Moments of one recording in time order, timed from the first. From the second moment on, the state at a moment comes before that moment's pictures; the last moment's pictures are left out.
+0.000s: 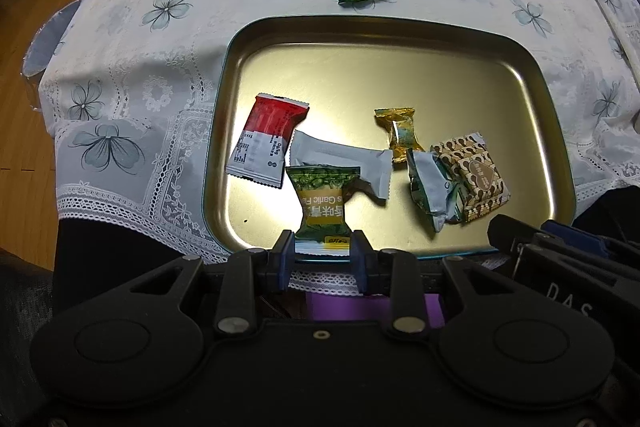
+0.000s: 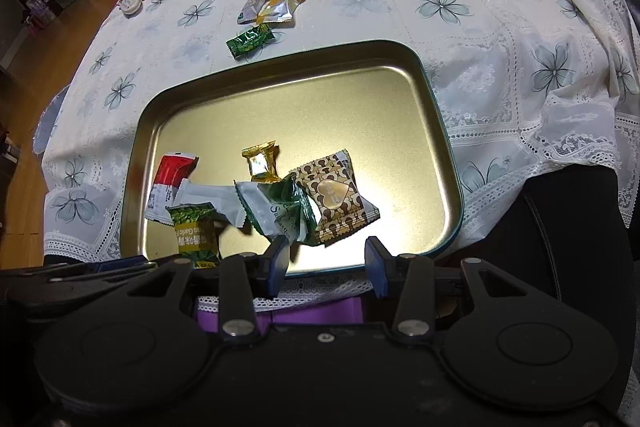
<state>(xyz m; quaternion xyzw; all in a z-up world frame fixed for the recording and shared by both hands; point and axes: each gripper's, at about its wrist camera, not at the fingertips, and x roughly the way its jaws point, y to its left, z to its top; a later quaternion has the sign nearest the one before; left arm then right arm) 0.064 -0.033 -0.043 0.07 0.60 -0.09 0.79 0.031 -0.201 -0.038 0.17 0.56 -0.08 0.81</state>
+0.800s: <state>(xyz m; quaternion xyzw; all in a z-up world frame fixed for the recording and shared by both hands) 0.145 -0.044 -0.056 0.07 0.63 -0.08 0.77 0.133 -0.238 -0.044 0.19 0.58 -0.09 0.79</state>
